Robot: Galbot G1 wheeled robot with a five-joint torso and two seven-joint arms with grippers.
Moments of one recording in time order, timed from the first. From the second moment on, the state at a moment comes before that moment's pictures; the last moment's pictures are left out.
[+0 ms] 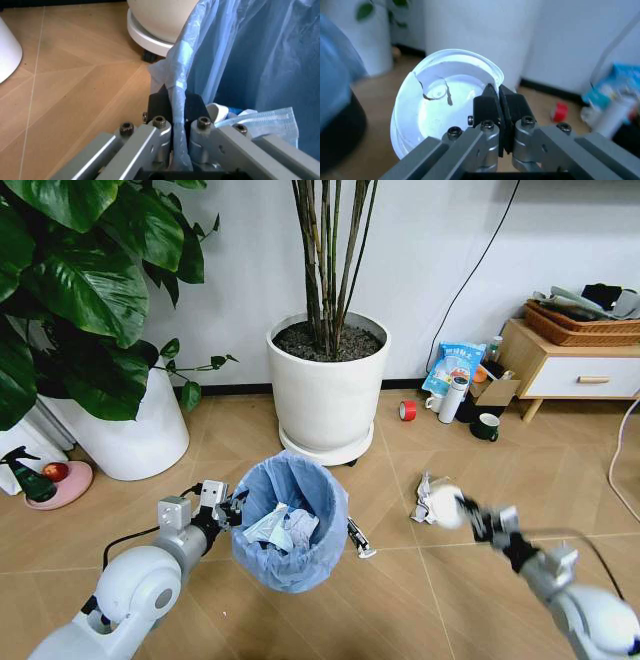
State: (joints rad) left arm 1.27 -0.91 -0.35 -2.14 -0.78 0.61 -0.24; right arm -1.43 1.00 0.73 1.93 0.45 -0.05 -0.44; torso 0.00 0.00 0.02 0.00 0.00
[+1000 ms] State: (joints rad) left arm 0.96 -0.85 -0.14 -1.95 -0.90 0.67 -0.30; right arm -0.68 0.92 -0.16 1.87 0.59 -0.18 -0.36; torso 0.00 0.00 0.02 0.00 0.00
